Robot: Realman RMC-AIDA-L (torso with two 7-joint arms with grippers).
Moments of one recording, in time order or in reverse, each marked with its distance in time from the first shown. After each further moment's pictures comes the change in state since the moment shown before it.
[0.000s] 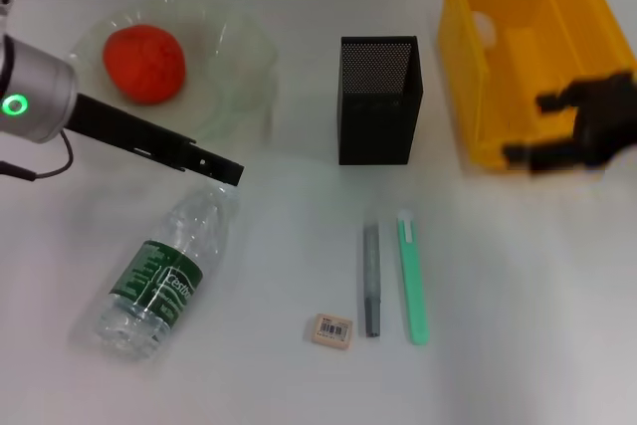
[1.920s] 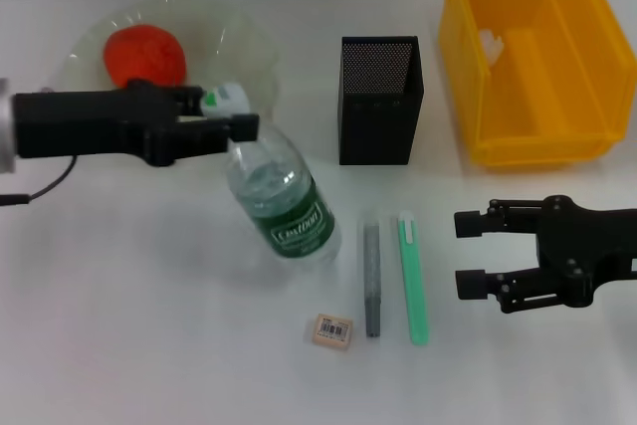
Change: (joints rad) left arm 0.160 0.006 -0.216 -0.220 -0.548 0.084 0.699; right arm 0.013 0.001 0.195 0.558 0.241 -0.342 -0.412
